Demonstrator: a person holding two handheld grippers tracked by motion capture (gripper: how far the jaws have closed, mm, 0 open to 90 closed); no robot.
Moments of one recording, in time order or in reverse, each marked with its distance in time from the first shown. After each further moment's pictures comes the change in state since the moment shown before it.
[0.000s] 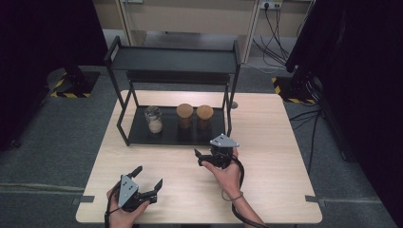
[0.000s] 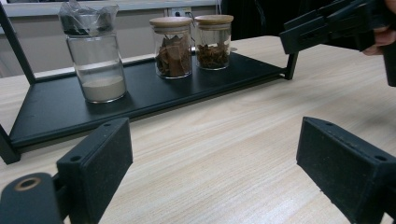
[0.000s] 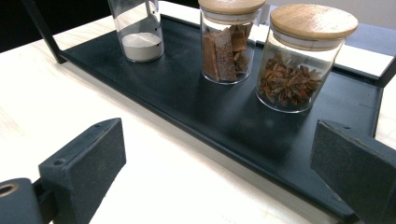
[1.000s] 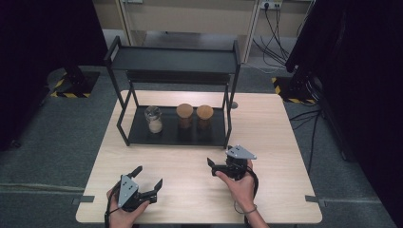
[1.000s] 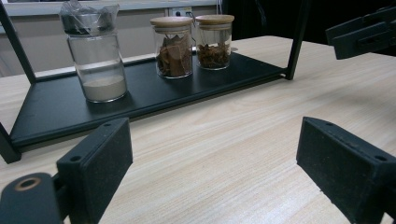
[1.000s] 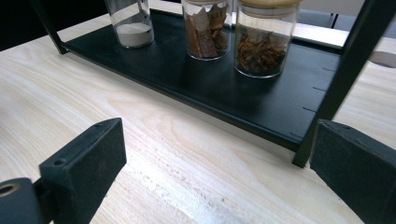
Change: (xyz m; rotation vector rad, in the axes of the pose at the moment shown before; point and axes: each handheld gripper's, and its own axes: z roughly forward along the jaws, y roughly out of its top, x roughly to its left) left arm 0.000 0.000 0.000 0.001 0.002 -0.002; right arm -0.017 -0.032 -0.043 -0.019 -0.013 0.048
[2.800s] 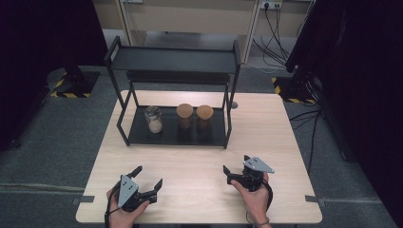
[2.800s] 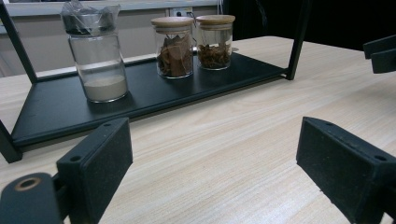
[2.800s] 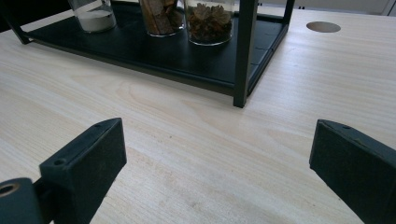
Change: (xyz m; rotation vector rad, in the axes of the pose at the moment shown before) left arm 0.000 0.000 0.000 -0.002 0.004 -0.002; right arm -0.026 -0.041 -0.034 -0.019 -0.089 0.061
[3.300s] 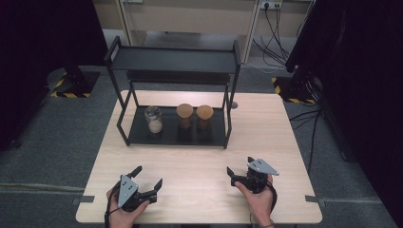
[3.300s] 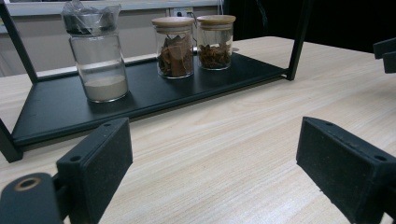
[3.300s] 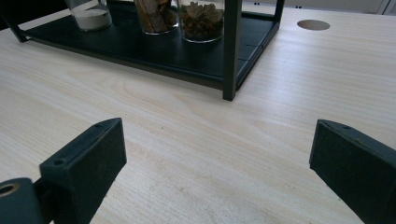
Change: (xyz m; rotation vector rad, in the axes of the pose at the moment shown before) left arm 0.000 0.000 0.000 0.000 0.001 -0.002; right arm -0.007 -0.004 -0.010 -0.002 -0.009 0.003
